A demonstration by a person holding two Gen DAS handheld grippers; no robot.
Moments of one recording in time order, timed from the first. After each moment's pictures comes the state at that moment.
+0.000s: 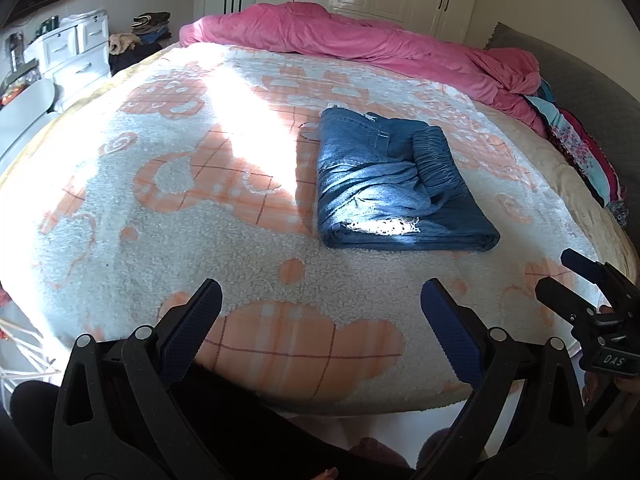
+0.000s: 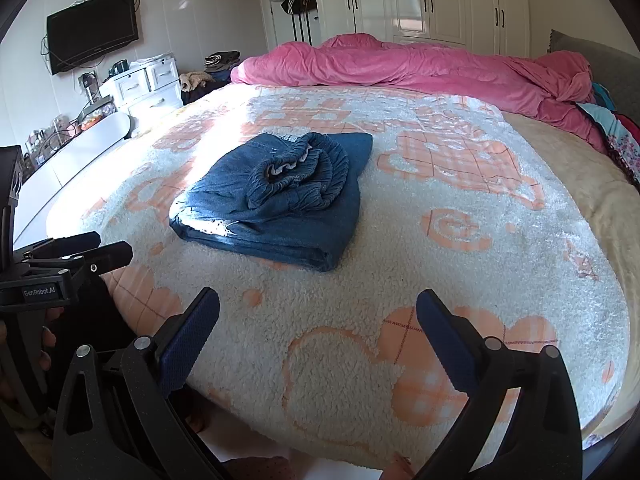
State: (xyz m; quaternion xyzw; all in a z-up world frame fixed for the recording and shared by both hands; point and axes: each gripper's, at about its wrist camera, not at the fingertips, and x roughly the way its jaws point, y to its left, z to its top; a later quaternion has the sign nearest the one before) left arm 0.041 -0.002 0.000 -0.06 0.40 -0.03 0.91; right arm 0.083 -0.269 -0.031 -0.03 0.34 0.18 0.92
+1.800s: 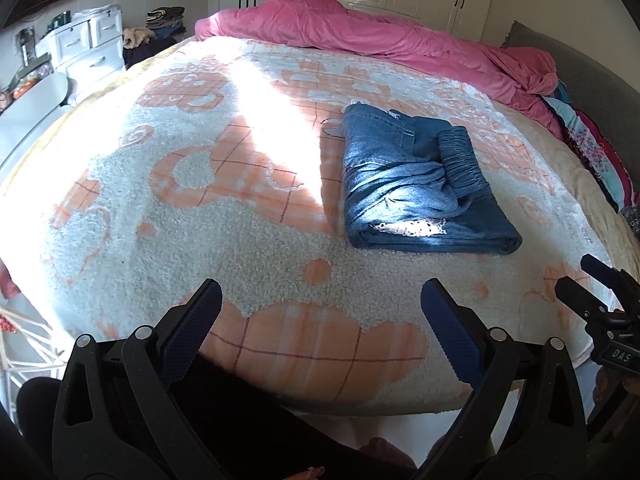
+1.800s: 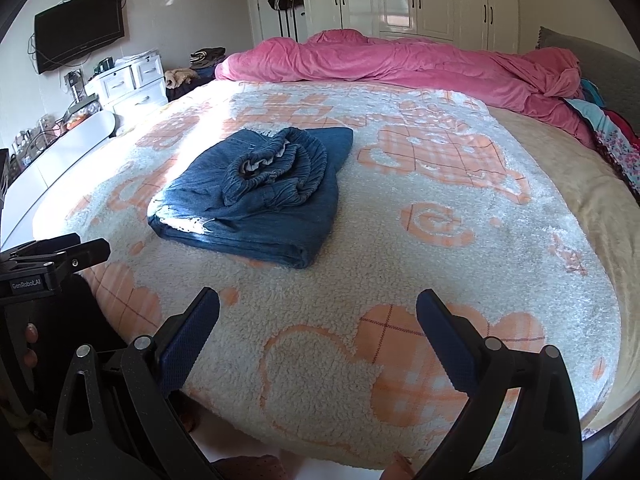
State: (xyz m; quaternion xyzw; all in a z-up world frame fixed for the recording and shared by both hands) left arm 0.047 0.007 -0.002 -0.05 0.41 0.00 0.91; right arm 0.091 -0.278 -0.034 -0.03 0.35 0.15 0.92
